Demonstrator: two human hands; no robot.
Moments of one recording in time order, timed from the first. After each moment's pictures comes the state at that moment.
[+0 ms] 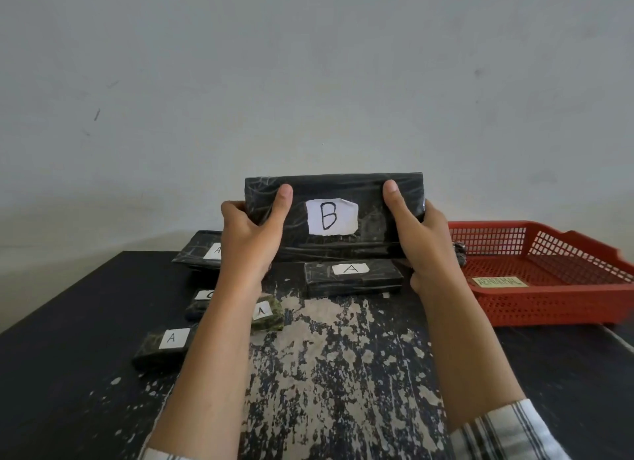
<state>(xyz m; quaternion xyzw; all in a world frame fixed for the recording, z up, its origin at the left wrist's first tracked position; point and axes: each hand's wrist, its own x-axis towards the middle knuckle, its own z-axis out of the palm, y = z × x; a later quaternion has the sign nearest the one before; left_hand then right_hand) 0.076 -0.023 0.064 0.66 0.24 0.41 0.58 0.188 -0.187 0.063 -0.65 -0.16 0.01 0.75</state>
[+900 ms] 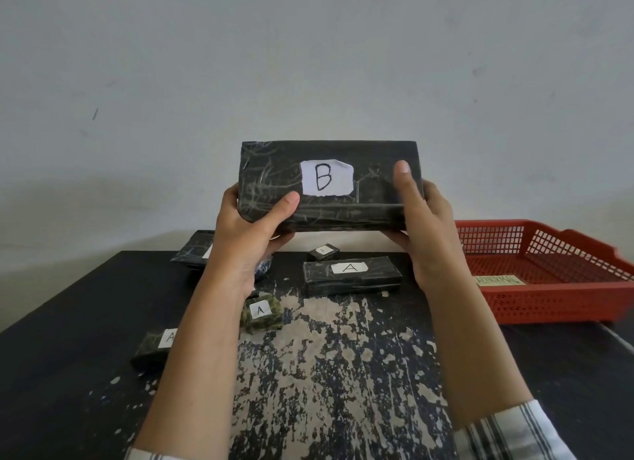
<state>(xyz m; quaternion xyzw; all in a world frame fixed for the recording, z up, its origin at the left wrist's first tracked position) 0.070 -0.014 0.067 0.59 0.12 0.39 0.70 0.178 -0.194 0.076 -0.62 -0.21 0.00 0.75</state>
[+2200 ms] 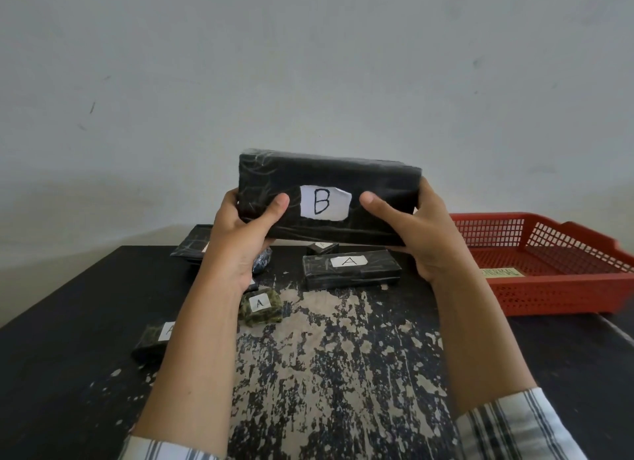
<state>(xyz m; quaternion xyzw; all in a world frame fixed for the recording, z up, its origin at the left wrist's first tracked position) 0.074 -0.006 0.057 0.60 0.15 0.37 0.69 0.192 -0.199 0.066 -0.67 -0.27 0.01 0.69</state>
